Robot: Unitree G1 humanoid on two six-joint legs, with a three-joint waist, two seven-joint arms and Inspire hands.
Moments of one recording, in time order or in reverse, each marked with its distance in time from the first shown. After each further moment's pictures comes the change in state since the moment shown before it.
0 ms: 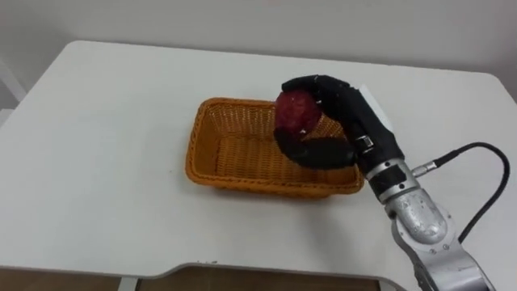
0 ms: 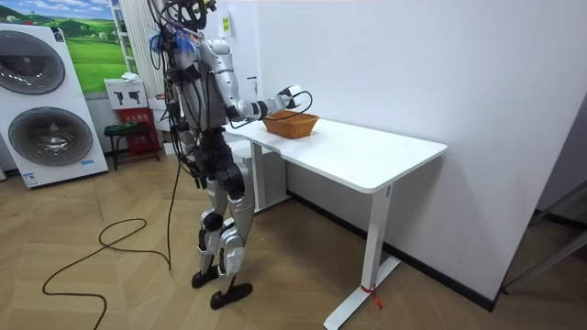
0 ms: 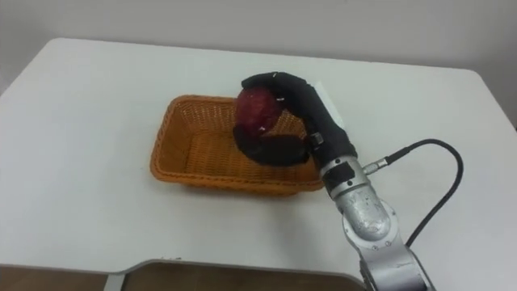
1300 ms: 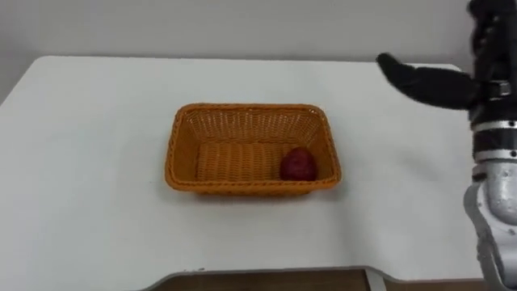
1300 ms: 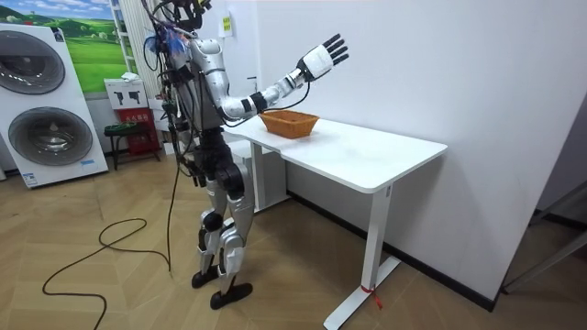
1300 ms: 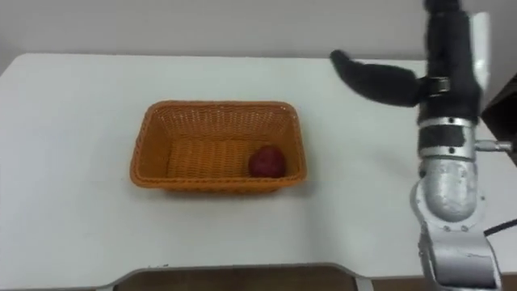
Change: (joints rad) left arm 0.080 -0.003 0.127 0.027 -0.001 -0.033 0.050; right arm 0.001 -0.031 -0.467 -0.132 0.013 -0.059 -0.353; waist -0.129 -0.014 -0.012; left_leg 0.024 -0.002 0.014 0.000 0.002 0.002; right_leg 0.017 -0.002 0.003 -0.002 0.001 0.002
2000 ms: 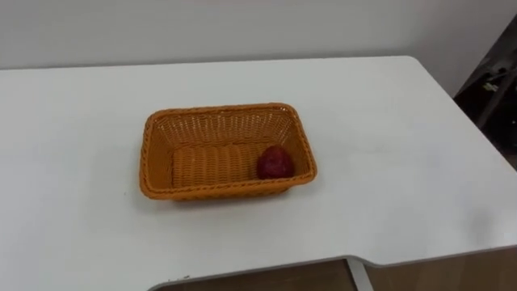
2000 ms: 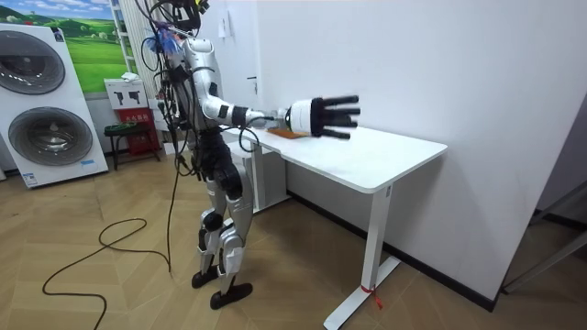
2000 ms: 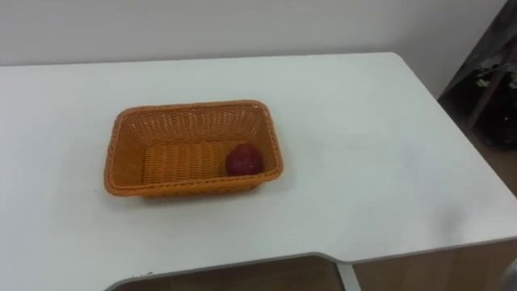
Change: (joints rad) left arm 0.045 0.006 0.109 -0.105 -0.001 0.044 0.028; right arm 0.134 -0.032 -0.308 0.582 0.217 0.023 -0.546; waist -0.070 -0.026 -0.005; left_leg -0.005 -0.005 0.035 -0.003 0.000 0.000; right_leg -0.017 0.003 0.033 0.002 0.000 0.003
